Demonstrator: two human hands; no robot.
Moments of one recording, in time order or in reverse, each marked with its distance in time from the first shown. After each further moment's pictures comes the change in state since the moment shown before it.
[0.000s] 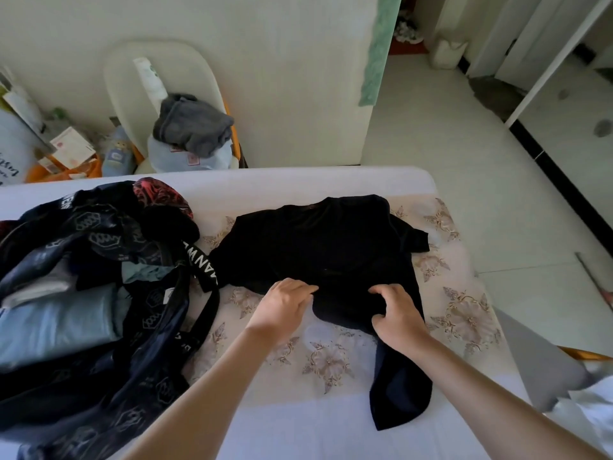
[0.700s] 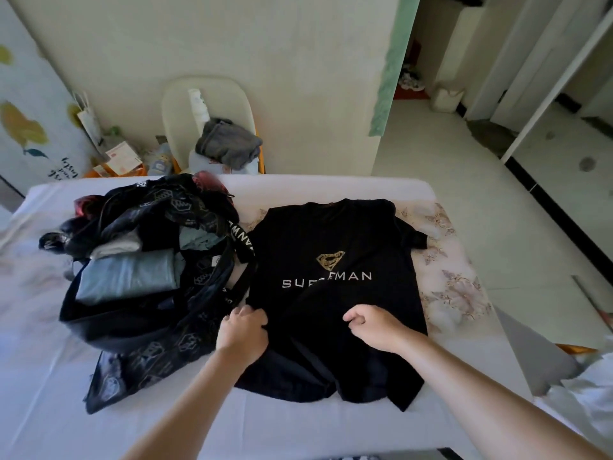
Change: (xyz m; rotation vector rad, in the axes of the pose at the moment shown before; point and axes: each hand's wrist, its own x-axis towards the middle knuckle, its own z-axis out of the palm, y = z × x) left_hand -0.172 0.006 -0.064 0.352 -0.336 -0.594; right_hand -0.108 -0.060 0.037 0.042 -0.387 0.006
